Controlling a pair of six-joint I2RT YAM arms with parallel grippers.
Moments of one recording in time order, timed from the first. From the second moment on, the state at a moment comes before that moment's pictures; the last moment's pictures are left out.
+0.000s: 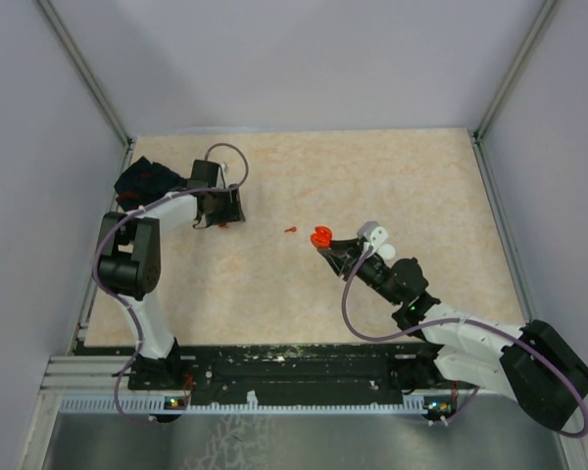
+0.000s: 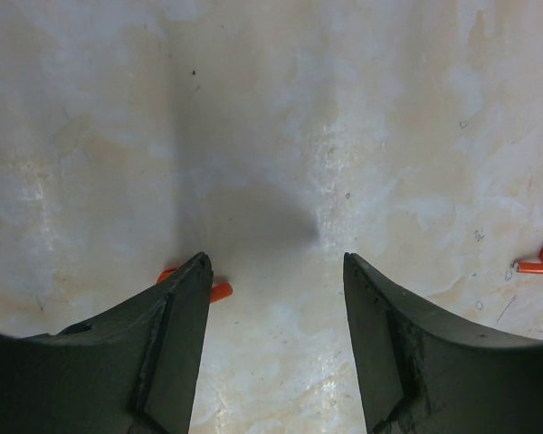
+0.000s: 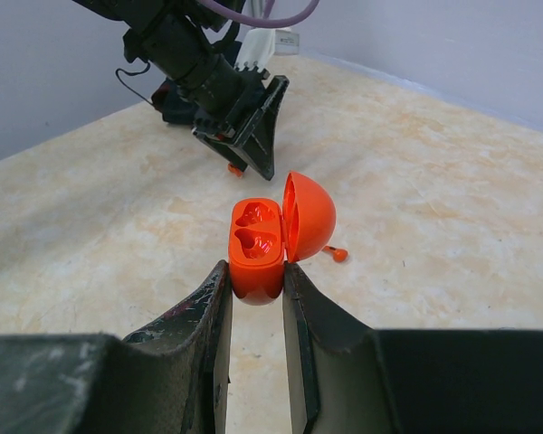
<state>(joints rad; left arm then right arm) -0.22 1.89 1.22 -0.26 0.10 -0.29 0.71 1.01 0.22 0.91 -0.15 0.08</state>
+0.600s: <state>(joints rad) -0.22 1.76 1.17 -0.32 0.15 -0.28 0.71 0.99 0.22 0.89 -0.14 0.08</state>
